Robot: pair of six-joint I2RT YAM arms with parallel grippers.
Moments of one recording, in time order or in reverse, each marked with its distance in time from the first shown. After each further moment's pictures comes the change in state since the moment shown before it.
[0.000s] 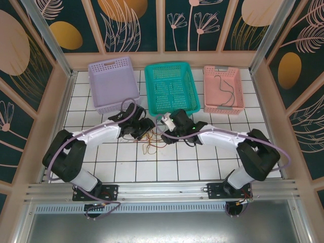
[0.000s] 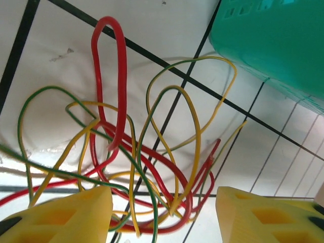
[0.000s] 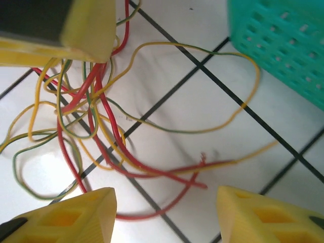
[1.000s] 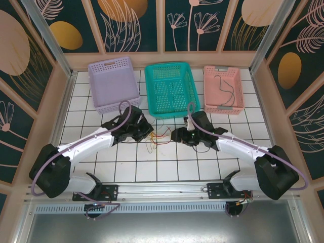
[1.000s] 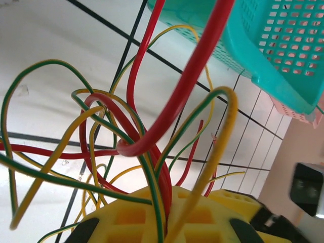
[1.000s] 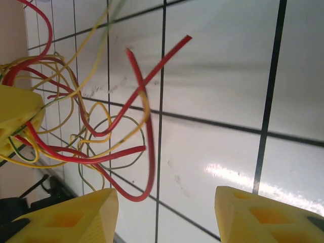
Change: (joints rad) left arm -0.071 -0.205 -0.071 0.028 0.002 -0.106; right arm -0.179 -0.228 -0.220 0.047 -0.380 0.777
